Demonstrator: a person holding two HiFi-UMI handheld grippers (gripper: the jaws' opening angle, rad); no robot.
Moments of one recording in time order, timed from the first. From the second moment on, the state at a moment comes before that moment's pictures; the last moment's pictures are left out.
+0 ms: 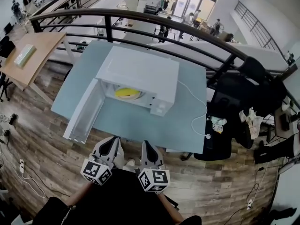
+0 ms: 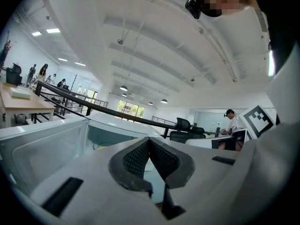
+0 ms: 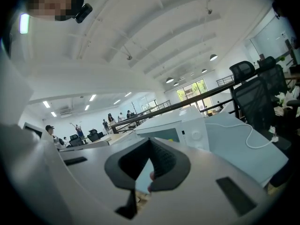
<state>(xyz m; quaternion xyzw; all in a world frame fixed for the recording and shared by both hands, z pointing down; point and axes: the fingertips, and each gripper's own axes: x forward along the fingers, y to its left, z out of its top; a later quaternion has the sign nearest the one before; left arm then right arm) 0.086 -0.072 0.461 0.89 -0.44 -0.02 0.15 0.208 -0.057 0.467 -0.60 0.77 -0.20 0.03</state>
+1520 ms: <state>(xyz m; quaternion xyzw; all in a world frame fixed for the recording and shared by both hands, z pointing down) 0.065 -0.053 0.469 0.88 -0.45 -0.03 0.15 0.186 -0.052 0.460 -0.58 0.80 -0.17 0.03</state>
